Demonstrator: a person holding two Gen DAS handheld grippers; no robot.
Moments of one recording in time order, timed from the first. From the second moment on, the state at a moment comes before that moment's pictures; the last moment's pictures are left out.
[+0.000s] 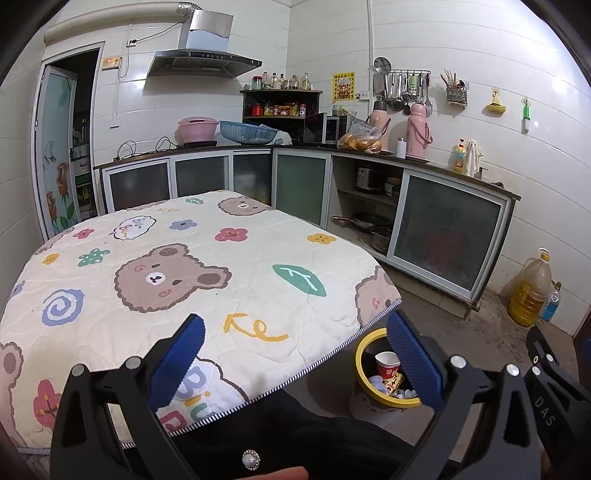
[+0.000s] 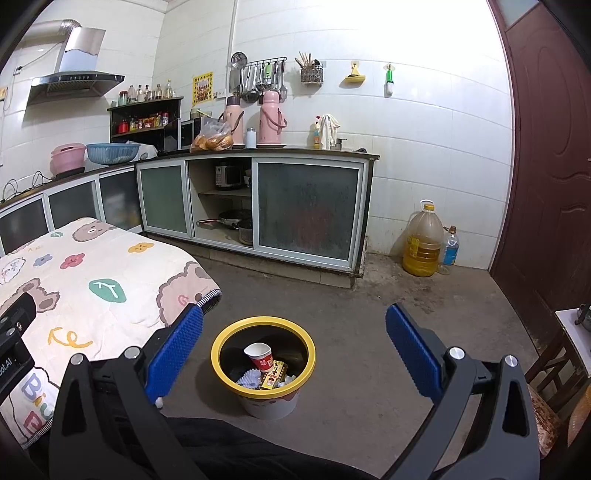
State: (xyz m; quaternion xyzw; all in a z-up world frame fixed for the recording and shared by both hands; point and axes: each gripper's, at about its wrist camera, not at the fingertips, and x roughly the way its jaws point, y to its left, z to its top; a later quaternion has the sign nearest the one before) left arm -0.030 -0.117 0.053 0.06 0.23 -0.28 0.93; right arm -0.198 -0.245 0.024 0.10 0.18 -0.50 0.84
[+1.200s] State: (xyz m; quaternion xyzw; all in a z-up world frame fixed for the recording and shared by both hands) left arm -0.027 -0.116 0.047 0.06 0.24 -0.28 0.93; right arm -0.200 -0.251 0.019 0.10 0.19 -0.50 0.84
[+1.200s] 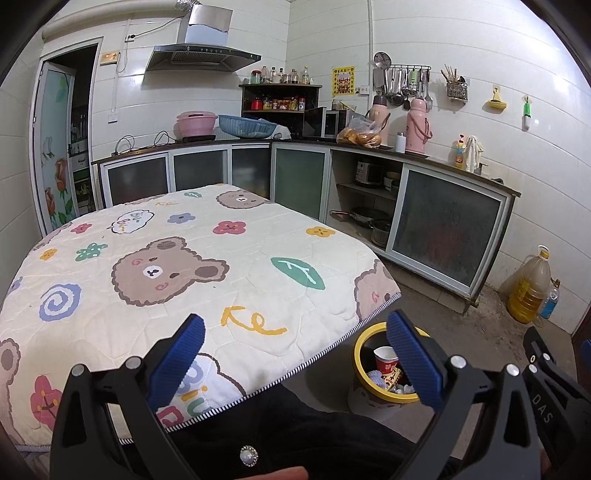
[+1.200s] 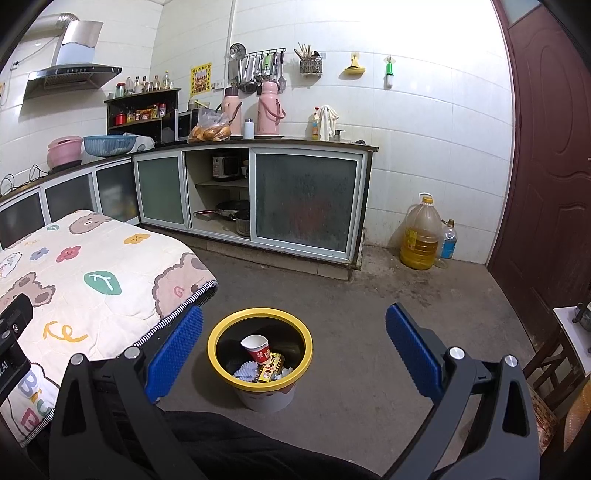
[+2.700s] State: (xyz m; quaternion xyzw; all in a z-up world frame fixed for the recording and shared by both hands) left arm -0.029 -0.122 0.042 0.07 0.25 -0.29 0.92; right arm -0.198 -0.255 0.015 0.11 0.20 -0.50 0.83
